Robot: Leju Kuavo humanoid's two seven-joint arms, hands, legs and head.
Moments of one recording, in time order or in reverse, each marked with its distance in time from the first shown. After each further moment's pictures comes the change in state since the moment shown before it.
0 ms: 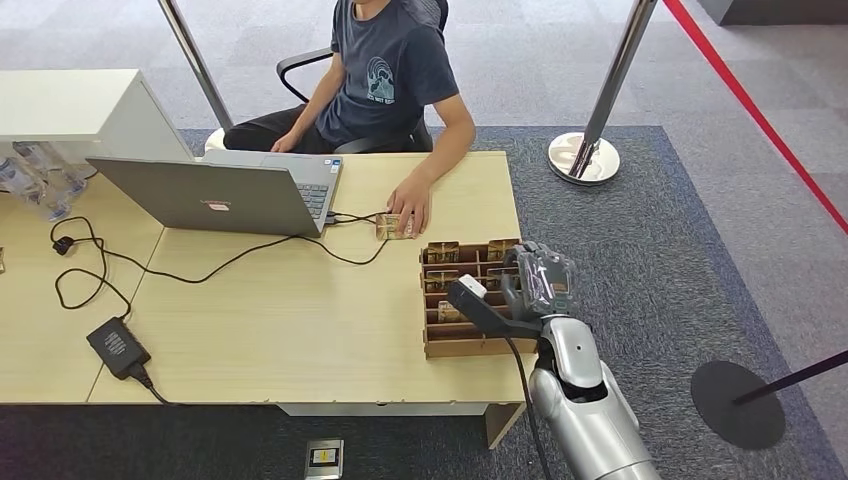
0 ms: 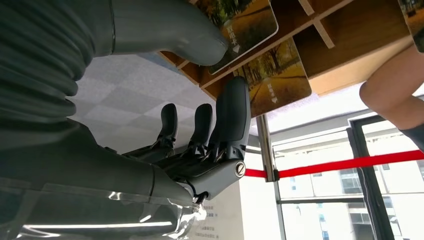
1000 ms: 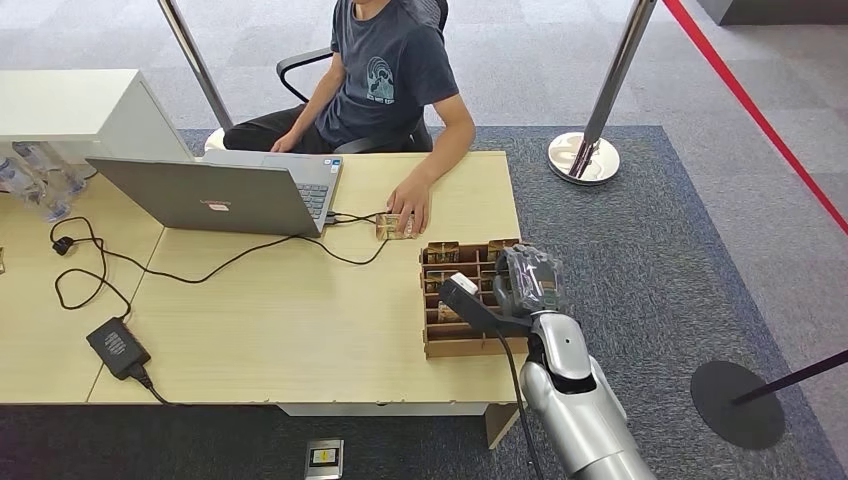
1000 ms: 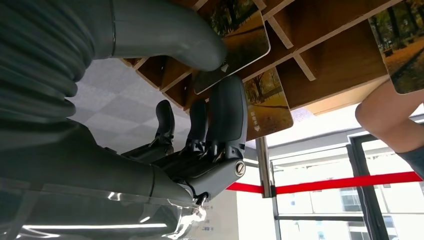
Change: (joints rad) left arm -0.002 0.000 -0.008 0.000 0.012 0.001 0.002; right arm -0.044 0.042 -0.014 0.100 0.000 0.011 -0.019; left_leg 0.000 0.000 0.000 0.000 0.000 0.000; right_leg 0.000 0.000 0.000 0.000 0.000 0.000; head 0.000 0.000
